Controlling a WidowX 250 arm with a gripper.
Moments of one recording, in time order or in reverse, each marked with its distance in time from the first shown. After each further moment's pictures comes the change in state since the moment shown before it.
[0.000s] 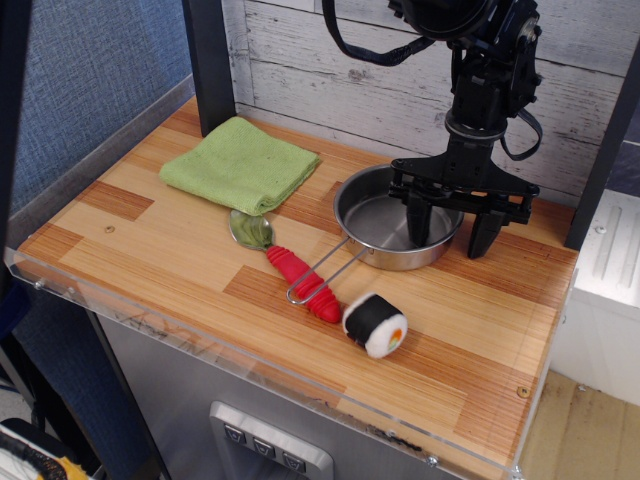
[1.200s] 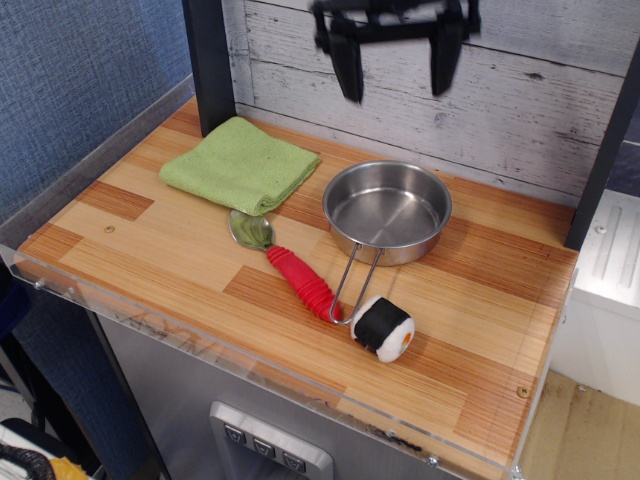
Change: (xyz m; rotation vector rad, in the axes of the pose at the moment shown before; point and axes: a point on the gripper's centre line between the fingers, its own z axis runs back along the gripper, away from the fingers) arm 0.012 0.062 0.129 -0.134 -0.116 0.249
